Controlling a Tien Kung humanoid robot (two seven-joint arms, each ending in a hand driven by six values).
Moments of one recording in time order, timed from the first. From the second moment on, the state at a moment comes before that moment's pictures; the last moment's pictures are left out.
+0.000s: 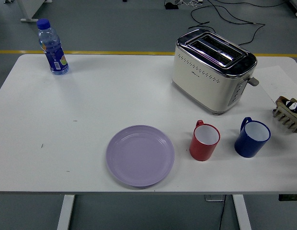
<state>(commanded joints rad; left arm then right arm) -0.06 0.06 -0.98 -0.18 0.94 0.14 0.19 0.23 -0.35 1.57 1.42 -1.89 0.04 -0.24</state>
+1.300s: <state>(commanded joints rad) -0.06 0.06 -0.96 -0.18 0.92 0.14 0.19 0.41 -0.32 1.36 1.20 -2.19 0.05 -0.44</state>
